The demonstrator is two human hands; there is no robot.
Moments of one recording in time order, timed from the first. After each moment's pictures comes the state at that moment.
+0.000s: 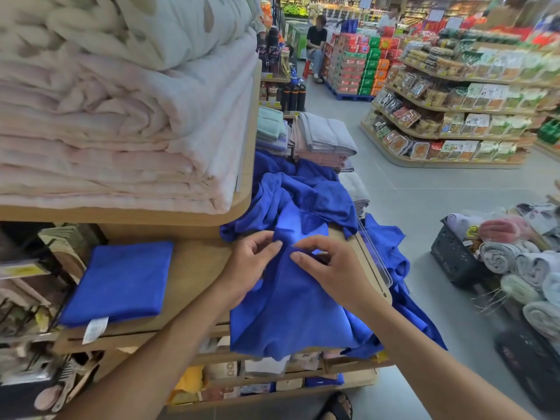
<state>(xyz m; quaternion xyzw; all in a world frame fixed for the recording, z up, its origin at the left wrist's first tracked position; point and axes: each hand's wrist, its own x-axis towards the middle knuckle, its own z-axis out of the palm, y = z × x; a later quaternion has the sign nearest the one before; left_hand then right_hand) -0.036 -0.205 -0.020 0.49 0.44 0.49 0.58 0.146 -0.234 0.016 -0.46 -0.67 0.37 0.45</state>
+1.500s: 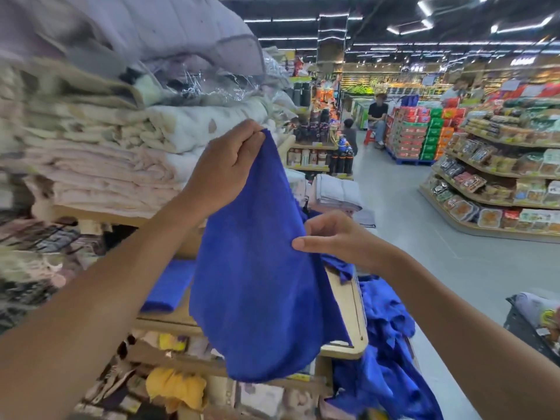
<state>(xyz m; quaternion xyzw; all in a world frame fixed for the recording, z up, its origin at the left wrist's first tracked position) 0.015 -0.274 0.253 0.73 0.46 0.50 -0.08 0.255 -0.247 0.181 -0.23 -0.80 0.50 0.24</state>
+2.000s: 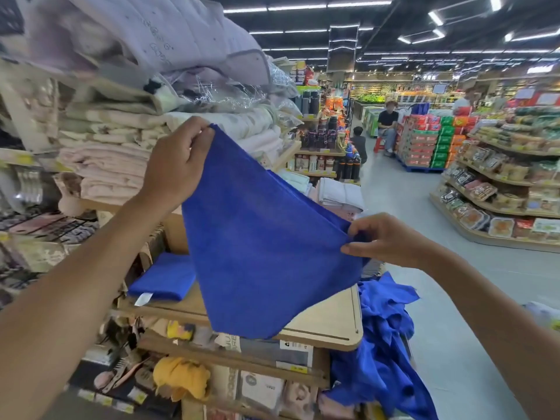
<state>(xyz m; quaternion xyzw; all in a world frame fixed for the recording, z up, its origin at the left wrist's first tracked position) -0.030 -0.323 0.257 0.66 0.53 0.50 -0.19 0.342 -0.243 0.185 -0.36 -0.86 0.28 0.22</state>
